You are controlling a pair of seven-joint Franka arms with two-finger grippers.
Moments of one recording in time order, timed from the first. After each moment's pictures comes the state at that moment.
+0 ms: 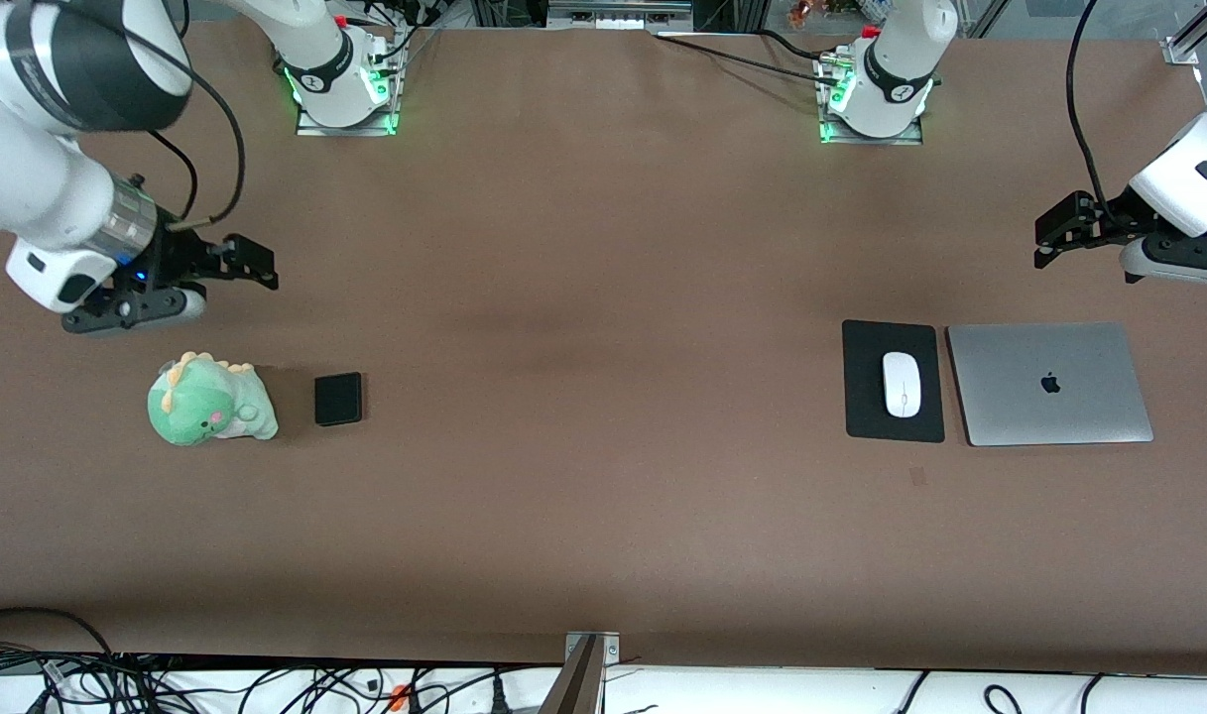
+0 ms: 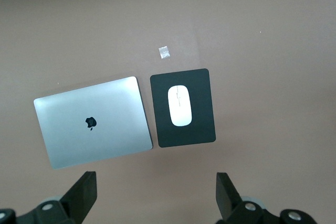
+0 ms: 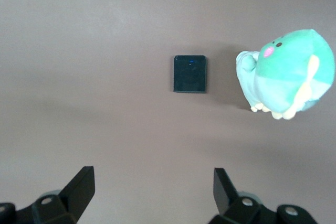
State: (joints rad) left arm 0.03 -0.03 -0.05 -1.70 0.03 1.70 0.15; right arm 0.47 0.05 -0.36 -1.77 0.12 1.76 -0.08
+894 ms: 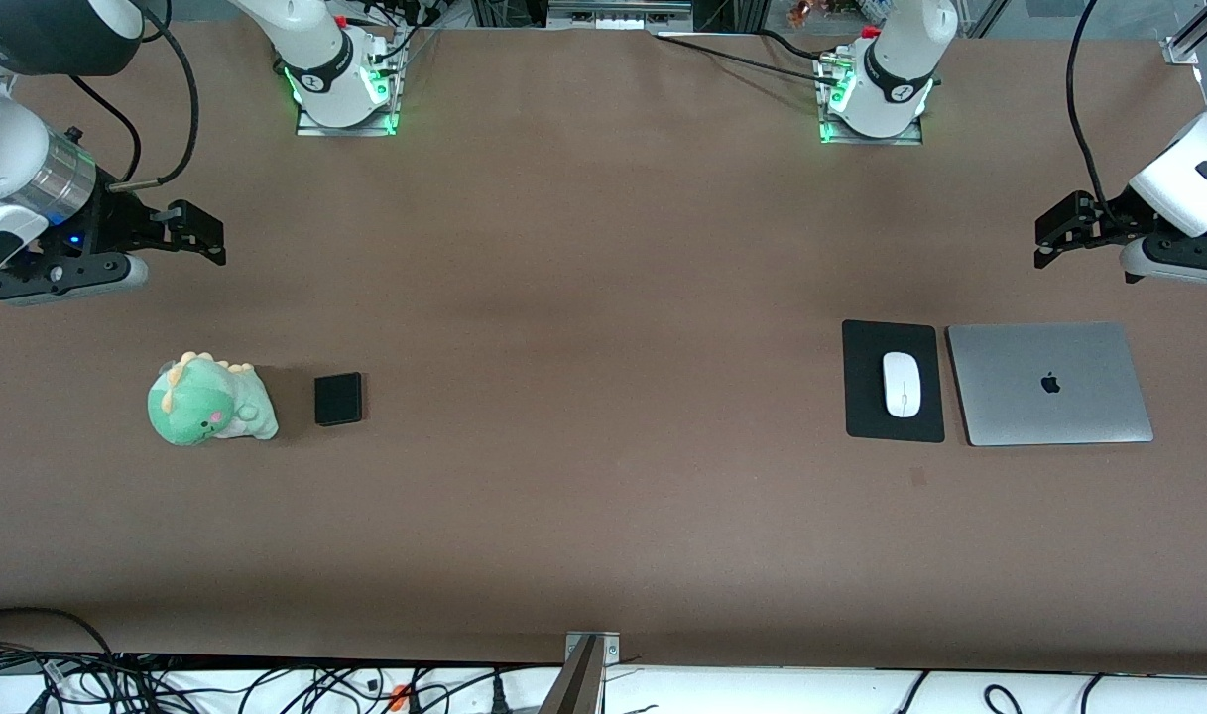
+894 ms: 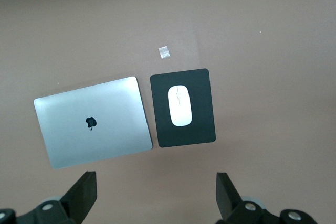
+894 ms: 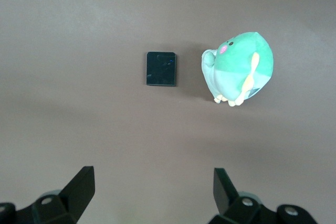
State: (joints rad) left arm 0.03 -0.03 -0.05 -1.70 0.03 1.70 0.15; right arm 0.14 0.04 -0.05 -1.67 0.00 1.66 -0.08
